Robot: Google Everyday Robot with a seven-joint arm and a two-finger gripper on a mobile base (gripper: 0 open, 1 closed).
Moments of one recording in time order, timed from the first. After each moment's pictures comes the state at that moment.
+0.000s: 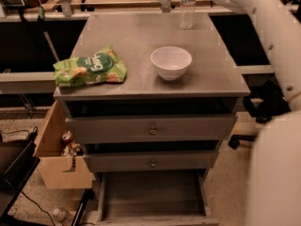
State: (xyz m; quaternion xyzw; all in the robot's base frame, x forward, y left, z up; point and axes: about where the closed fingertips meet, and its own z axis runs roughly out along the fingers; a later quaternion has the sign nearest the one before) arm 0.843 -0.052 1.084 -0.30 0.64 0.19 0.68
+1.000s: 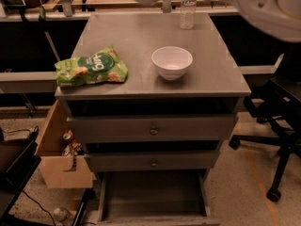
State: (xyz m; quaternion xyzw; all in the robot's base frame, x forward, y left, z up) arm 0.564 0.000 1.165 -0.37 0.57 0.21 0.70
